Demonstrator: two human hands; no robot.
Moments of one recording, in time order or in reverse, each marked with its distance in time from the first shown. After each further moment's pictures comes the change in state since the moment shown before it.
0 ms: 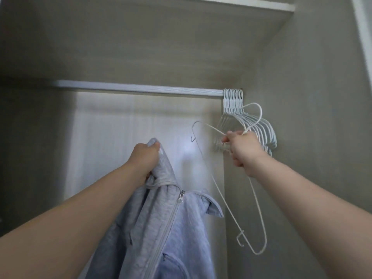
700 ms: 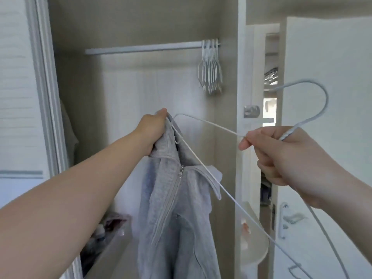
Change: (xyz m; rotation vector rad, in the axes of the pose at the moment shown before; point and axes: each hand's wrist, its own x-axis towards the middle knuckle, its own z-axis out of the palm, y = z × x) left_hand -0.324 0.059 0.046 0.145 0.027 -0.165; right_hand -0.313 -0.035 -0.305 0.021 -0.436 -0.005
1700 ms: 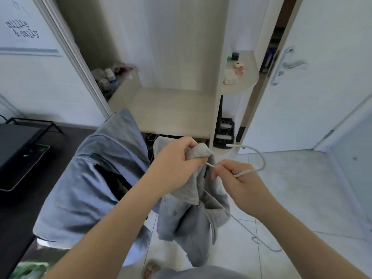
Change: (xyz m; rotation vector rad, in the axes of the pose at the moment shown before) left_hand -0.440 -0.210 0.024 0.441 -0.533 -0.178; right_hand -0.351 0.173 0.019 -0.123 -0.390 0.394
